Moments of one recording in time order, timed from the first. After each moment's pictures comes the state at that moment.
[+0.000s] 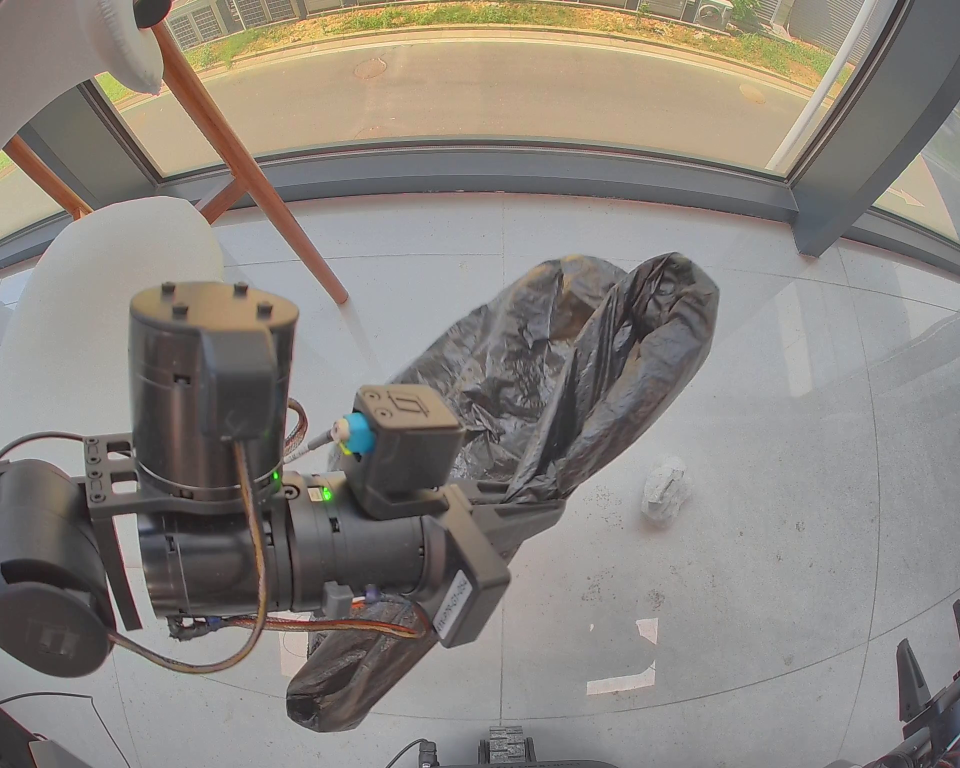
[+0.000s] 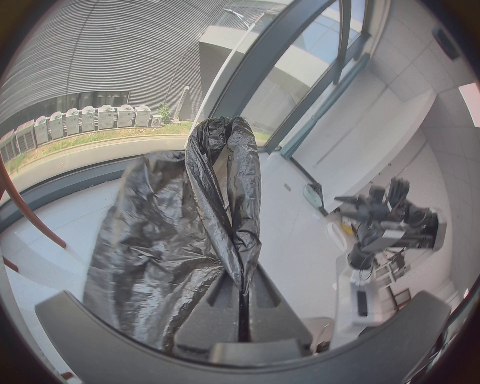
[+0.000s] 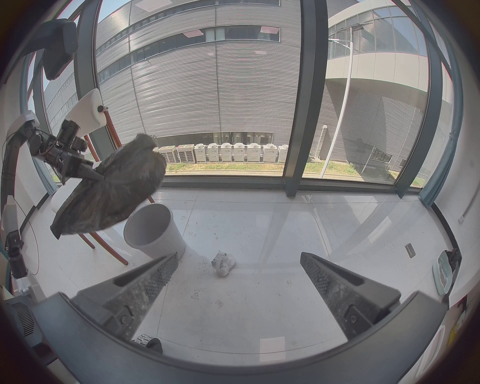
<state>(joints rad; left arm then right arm) -0.84 1.56 -0.89 -0.33 -0.18 0.20 0.00 0.02 -0.02 0.00 0.00 -0.01</state>
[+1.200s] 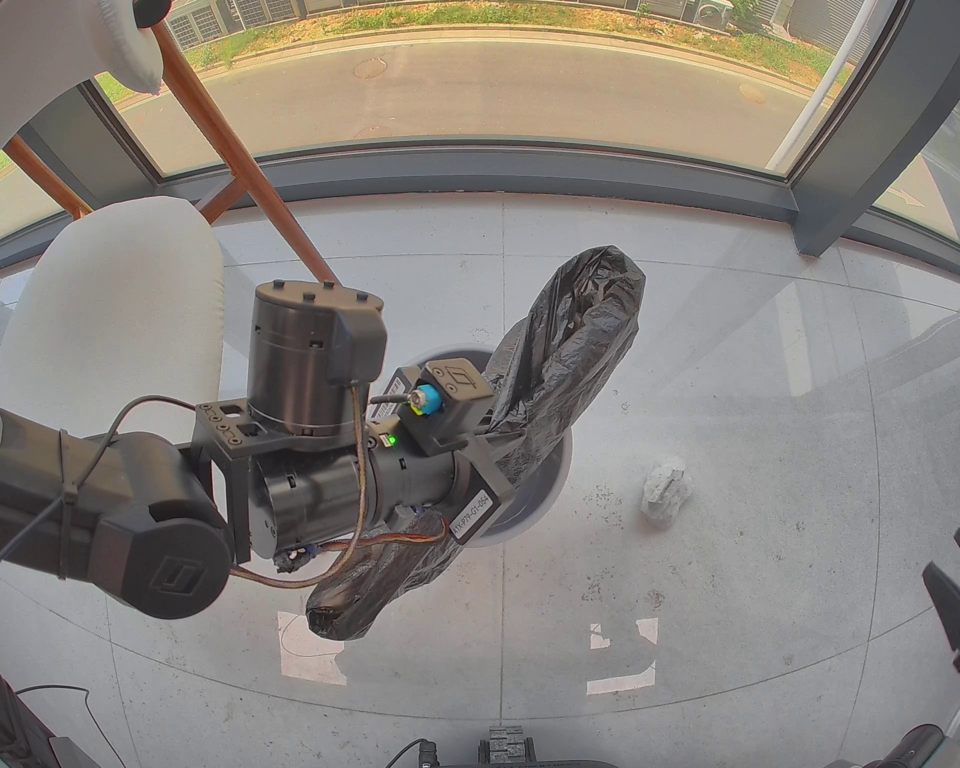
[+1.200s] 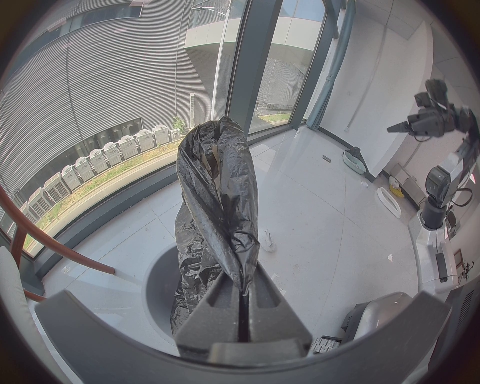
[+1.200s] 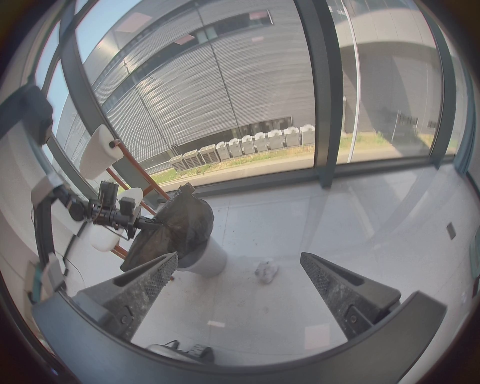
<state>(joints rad) -0.74 1.75 -1.01 -0.44 -0.01 0.43 0.21 0.50 -0.33 -0.08 0.06 0.21</state>
